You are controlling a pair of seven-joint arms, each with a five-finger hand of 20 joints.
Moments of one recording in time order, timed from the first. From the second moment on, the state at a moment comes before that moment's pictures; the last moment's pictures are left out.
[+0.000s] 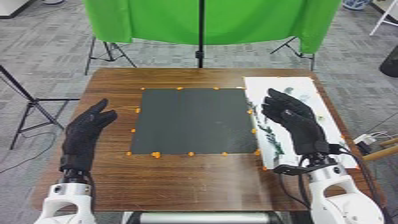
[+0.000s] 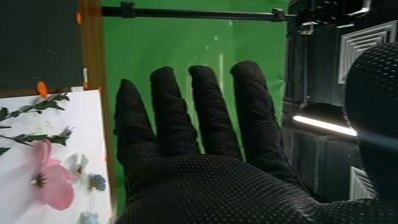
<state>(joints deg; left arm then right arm) 124.2 -76.8 -98.1 -121.7 66.8 4.0 13.1 -116.9 -79.5 97.1 -120.4 -77.5 -11.8 -7.4</state>
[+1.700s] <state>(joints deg) 124.4 -75.9 -98.1 -122.0 67.8 3.3 11.3 -111.8 -58.3 84.7 -116.1 -146.3 -3.7 20.8</state>
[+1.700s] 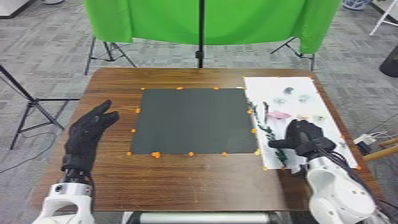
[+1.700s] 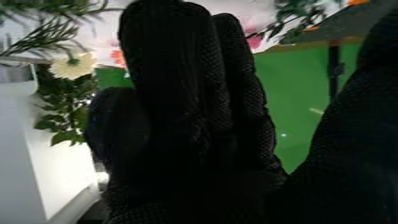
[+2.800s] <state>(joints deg) 124.4 -75.9 -98.5 -122.1 67.6 1.5 9.5 -113.5 -57.8 82.0 -117.7 -140.6 3.2 23.2</state>
